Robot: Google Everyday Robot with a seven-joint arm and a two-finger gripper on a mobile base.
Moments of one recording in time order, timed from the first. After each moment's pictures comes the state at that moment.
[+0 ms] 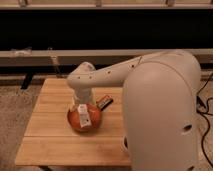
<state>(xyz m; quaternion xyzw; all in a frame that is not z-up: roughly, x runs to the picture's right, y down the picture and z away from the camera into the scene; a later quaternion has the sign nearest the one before) -0.122 0.101 0.789 -0.27 0.14 0.60 0.74</state>
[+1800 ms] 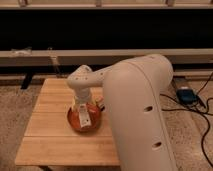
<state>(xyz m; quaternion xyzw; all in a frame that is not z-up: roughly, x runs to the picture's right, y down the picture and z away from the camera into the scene) -0.130 0.108 0.854 -0.28 0.17 0.58 0.75</state>
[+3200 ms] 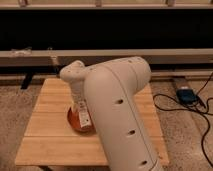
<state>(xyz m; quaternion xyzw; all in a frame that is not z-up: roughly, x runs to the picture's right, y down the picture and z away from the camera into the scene) -0.131 0.115 0.860 -0.33 0.26 0.49 0.77</state>
